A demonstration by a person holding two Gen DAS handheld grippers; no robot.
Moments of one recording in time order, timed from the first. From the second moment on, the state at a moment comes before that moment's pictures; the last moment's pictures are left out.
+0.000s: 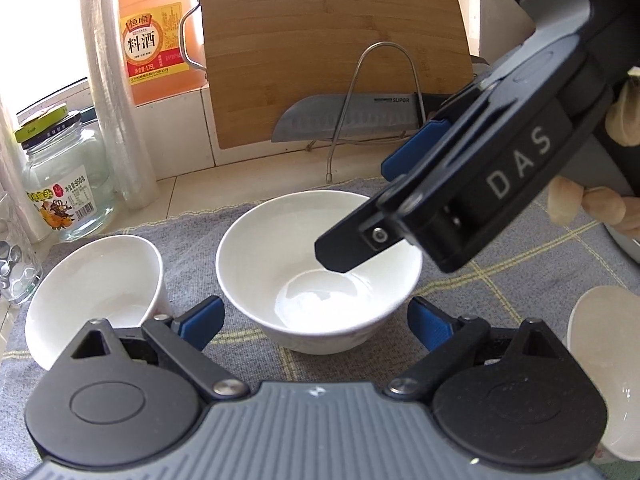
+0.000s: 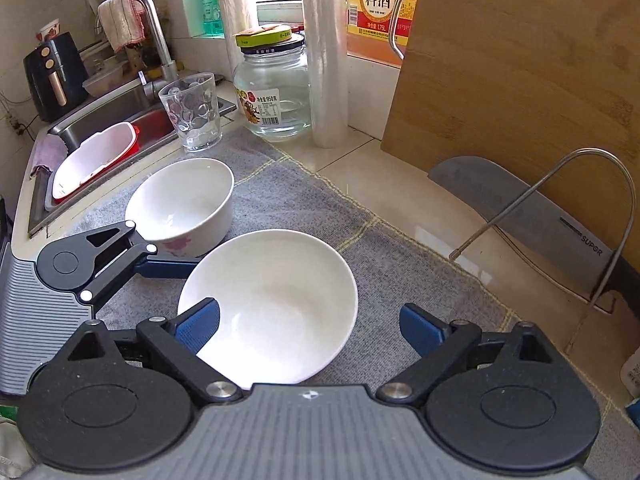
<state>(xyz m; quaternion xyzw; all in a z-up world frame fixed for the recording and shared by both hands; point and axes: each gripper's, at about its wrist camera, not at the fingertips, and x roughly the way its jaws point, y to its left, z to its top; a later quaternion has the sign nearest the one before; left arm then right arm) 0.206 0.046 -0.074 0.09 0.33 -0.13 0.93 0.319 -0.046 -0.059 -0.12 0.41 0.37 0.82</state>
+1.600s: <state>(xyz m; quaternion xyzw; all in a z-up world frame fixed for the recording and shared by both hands) 0.150 0.027 -0.031 0.11 0.32 -0.19 0.92 0.257 -0.070 -0.022 -0.07 0.42 0.38 0.82</state>
